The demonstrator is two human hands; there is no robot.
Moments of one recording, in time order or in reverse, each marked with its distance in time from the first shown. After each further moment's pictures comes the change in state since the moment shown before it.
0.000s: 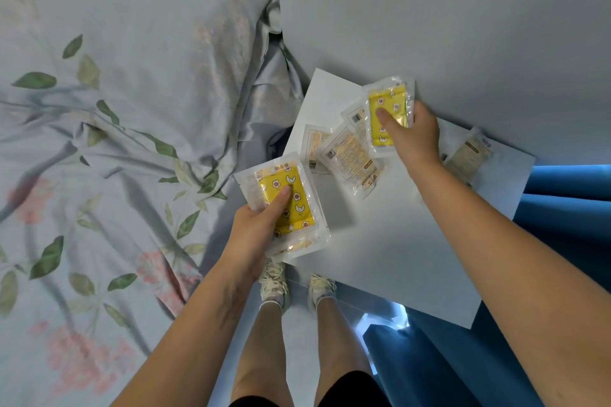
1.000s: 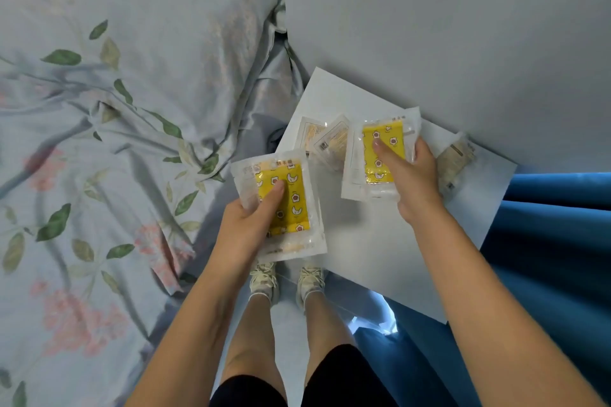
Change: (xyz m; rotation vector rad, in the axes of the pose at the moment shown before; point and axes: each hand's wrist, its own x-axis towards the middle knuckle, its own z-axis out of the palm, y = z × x) left_hand -0.068 -0.003 0.012 0.047 0.031 0.199; right_hand -0.082 -0.005 -0.043 0.482 -0.180 0.161
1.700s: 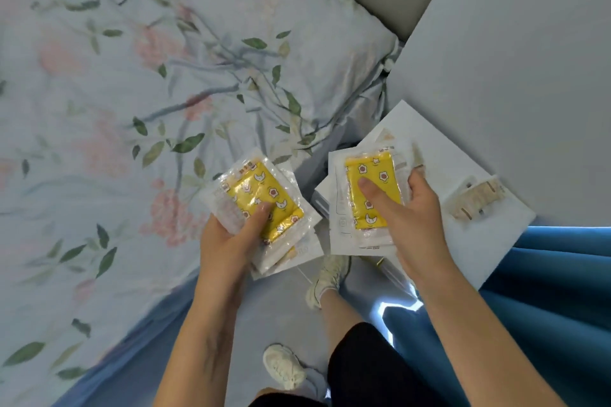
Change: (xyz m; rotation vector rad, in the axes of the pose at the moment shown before) left_hand -0.214 -0.040 -0.133 -0.336 0.352 0.316; right_hand -0.273 -0.048 0.056 -0.152 -0.407 -0.159
